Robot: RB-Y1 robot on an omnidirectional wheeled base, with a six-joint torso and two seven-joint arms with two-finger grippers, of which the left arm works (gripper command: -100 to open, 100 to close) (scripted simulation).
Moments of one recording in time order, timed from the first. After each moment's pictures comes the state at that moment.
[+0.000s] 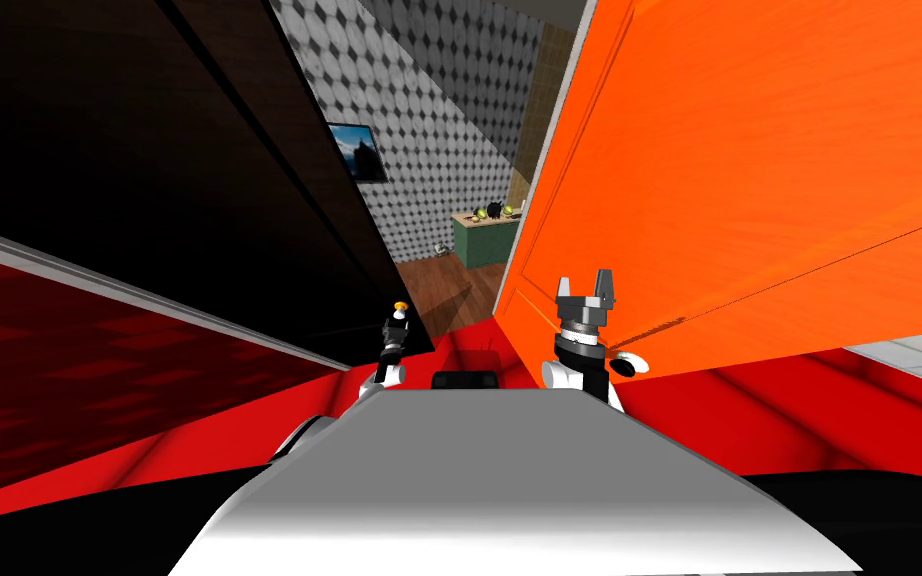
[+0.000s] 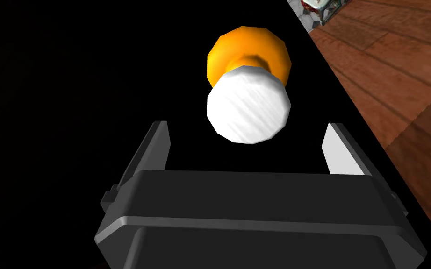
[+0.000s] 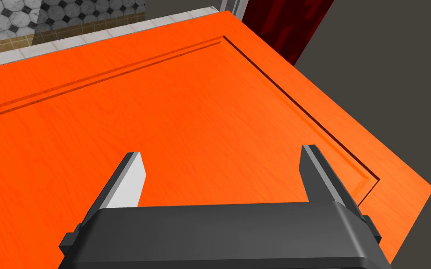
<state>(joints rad) -0.05 0.29 -0.14 -0.69 0.48 -0.85 0.85</state>
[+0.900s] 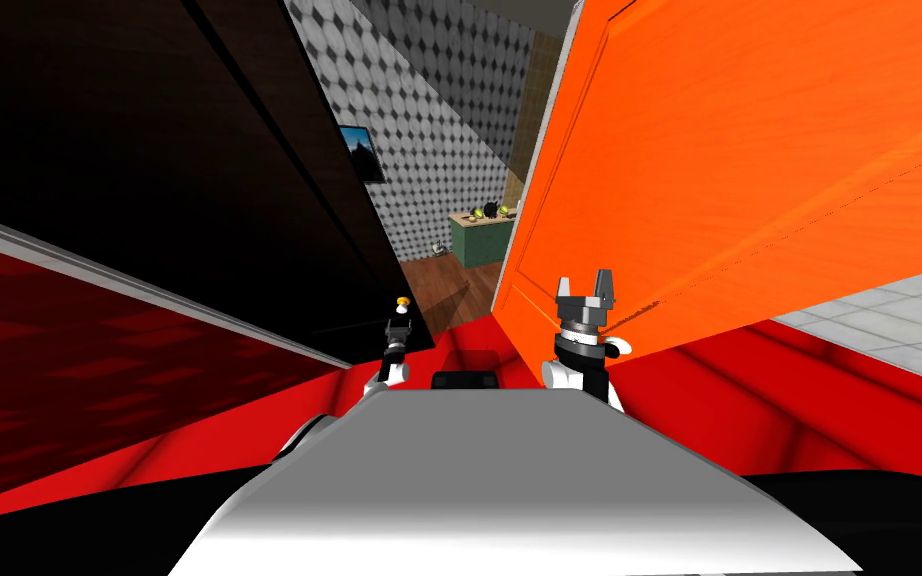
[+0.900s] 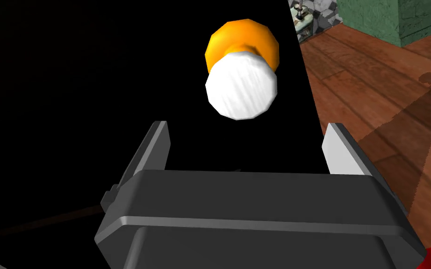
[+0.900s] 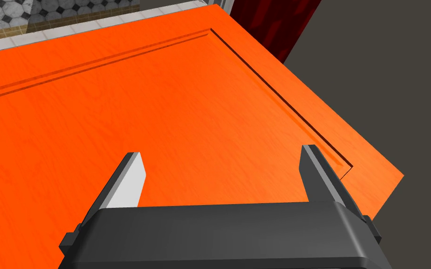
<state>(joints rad) -0.05 0.27 -0.18 -0.71 0.56 -0.84 1.07</state>
